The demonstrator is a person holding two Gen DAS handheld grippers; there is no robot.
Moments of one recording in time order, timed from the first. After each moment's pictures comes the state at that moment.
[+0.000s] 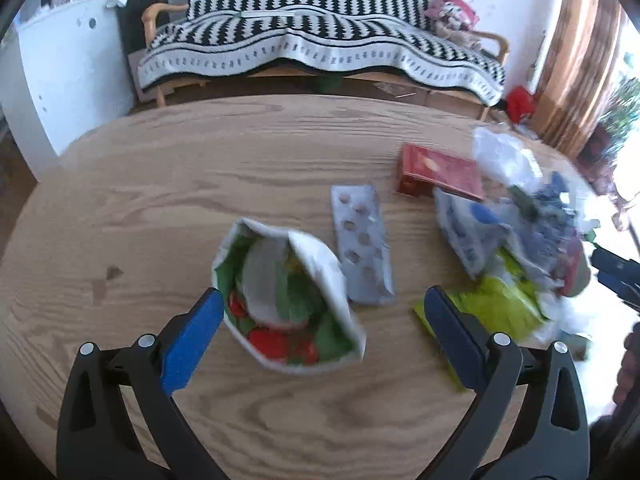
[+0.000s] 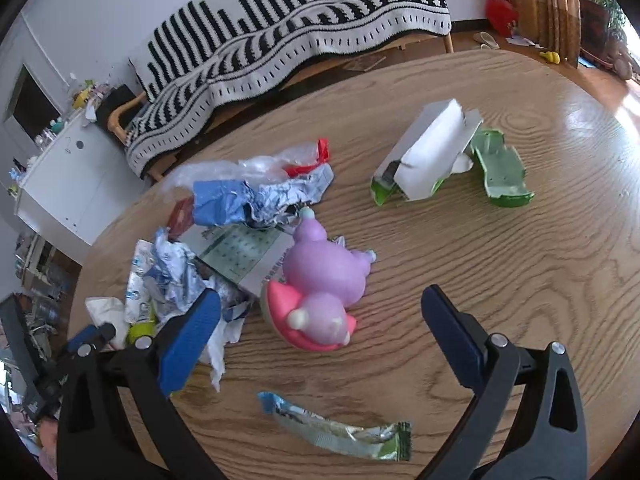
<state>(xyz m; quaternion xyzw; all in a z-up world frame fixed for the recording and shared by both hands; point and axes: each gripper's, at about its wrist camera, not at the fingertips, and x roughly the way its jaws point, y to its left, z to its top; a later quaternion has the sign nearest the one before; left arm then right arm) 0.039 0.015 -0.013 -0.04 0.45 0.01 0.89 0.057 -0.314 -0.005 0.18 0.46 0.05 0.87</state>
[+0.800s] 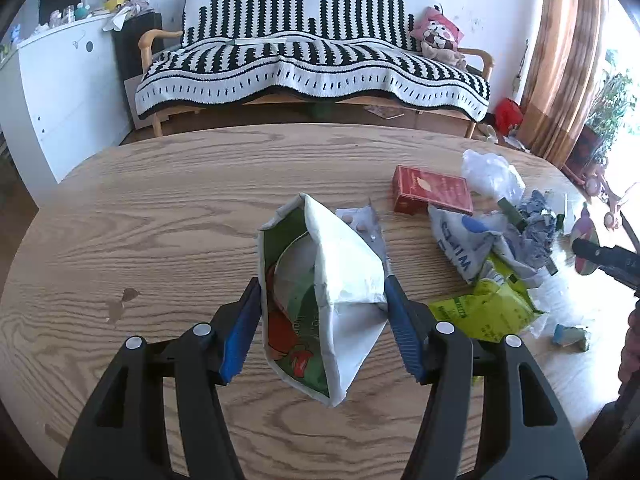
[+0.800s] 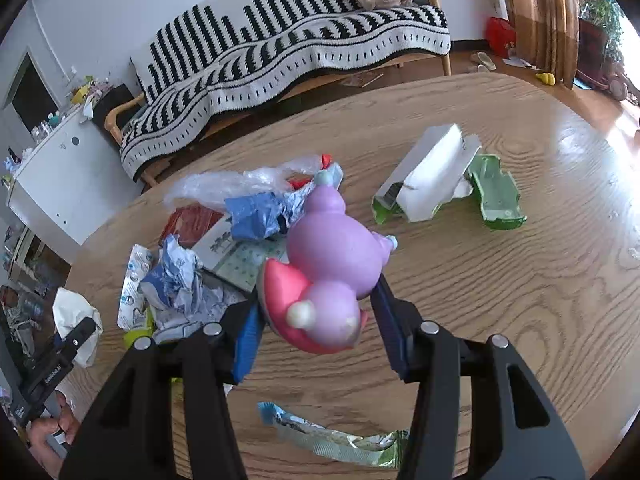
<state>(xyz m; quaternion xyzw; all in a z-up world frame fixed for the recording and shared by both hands) 0.019 0.025 0.002 -0.04 0.40 -0.02 0.91 0.055 -0.310 -0.001 0.16 0.45 0.04 0.88</state>
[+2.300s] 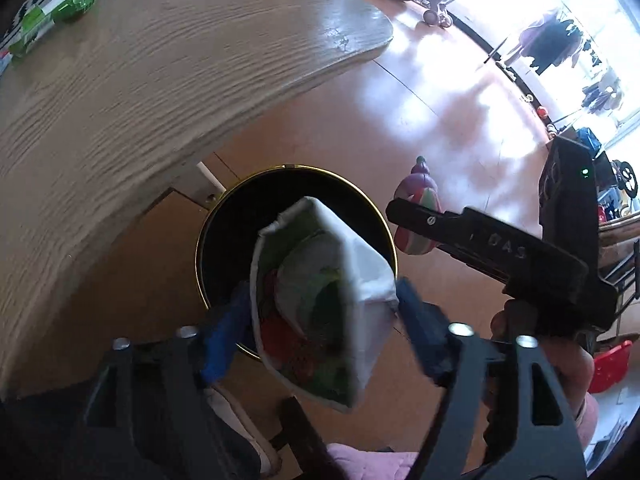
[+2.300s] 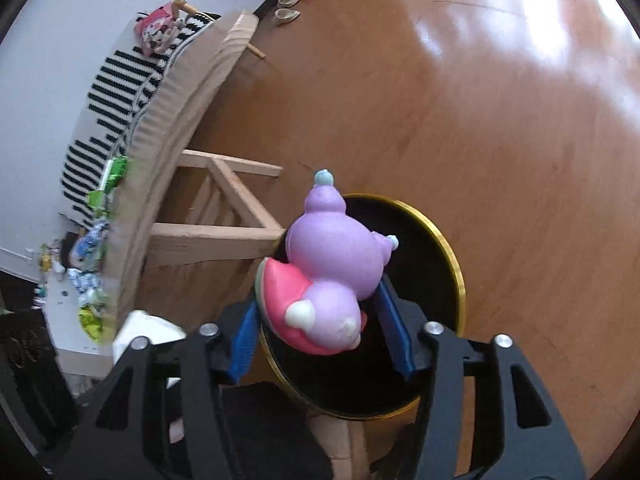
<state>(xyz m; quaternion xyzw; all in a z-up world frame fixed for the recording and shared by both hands) -0.156 -0.444 -0.092 0.09 0.58 -0.36 0.73 -0.259 -0.641 -0.126 0.44 0.44 -0.11 0.77</state>
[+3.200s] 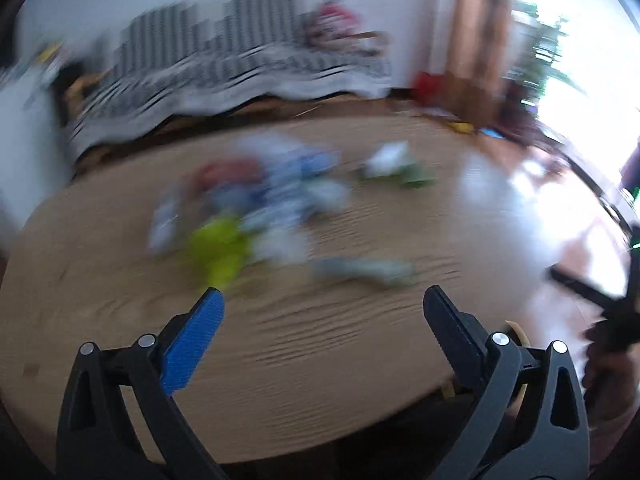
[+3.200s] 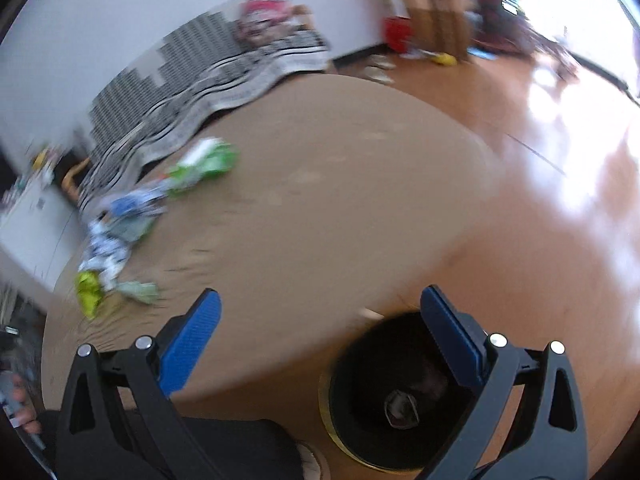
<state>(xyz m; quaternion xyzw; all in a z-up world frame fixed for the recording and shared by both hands) -0.094 -0.145 0.061 0.01 0.41 -0.11 0.91 -0.140 -0.501 0.015 0.20 0.40 -0.07 0.89</state>
